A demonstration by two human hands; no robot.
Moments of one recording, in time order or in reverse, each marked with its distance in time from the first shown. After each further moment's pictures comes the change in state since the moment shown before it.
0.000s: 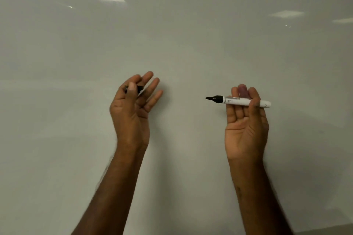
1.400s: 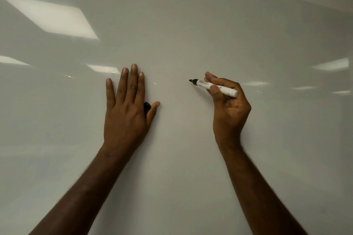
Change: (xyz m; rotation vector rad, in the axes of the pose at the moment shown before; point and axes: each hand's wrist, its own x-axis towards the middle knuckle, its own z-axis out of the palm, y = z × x) left_hand 0.151 0.050 0.064 1.857 -0.089 1.197; right_hand 0.118 -0.012 0.146 -0.538 -0.497 -0.800
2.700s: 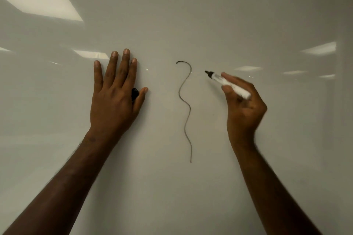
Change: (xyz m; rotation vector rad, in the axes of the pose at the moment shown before) left_hand -0.007 -0.003 -0.001 -0.074 -0.008 0.075; right_hand -0.024 -0.012 -0.062 -0.334 0.056 -0.088
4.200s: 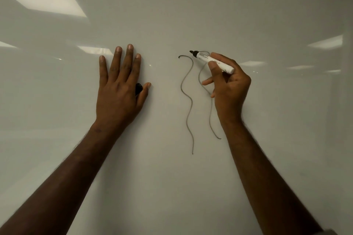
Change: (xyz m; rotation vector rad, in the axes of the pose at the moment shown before) left_hand -0.001 -0.002 -0.001 0.006 -0.011 0.019; right_hand 0.024 -0.007 0.037 0.171 -0.022 0.170
